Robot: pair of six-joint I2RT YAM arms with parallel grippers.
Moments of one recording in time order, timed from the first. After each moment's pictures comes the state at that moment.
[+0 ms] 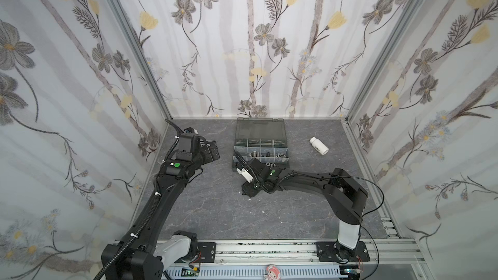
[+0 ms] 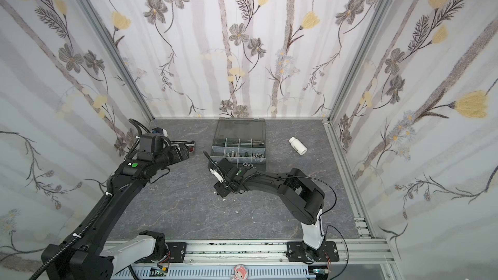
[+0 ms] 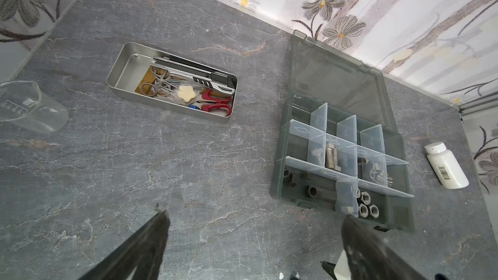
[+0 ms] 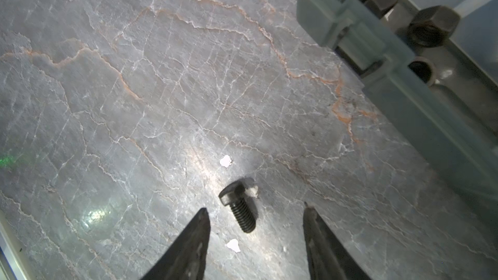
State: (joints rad) left arm -0.20 1.11 1.02 -0.62 -0.02 -0.48; right arm 0.99 1.91 1.27 -0.37 -0.08 0.18
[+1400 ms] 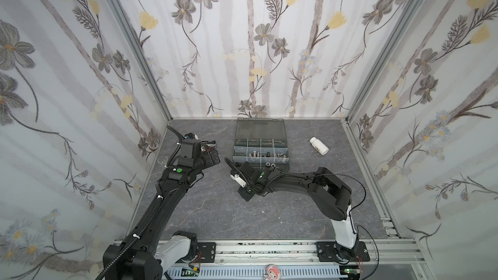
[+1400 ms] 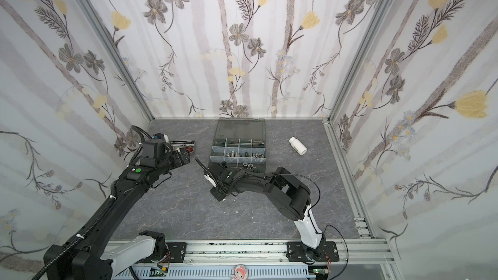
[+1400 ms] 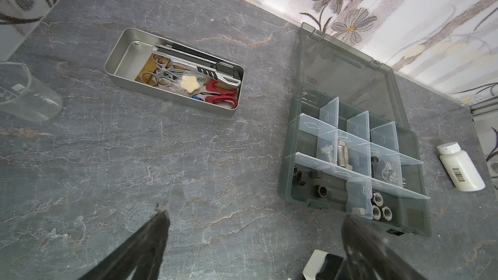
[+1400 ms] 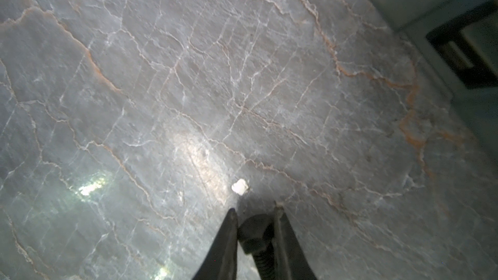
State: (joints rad) left arm -0.20 1.09 0.92 -0.54 -0.03 -0.49; right arm 1.03 2.05 1.36 -0.41 -0.06 0.15
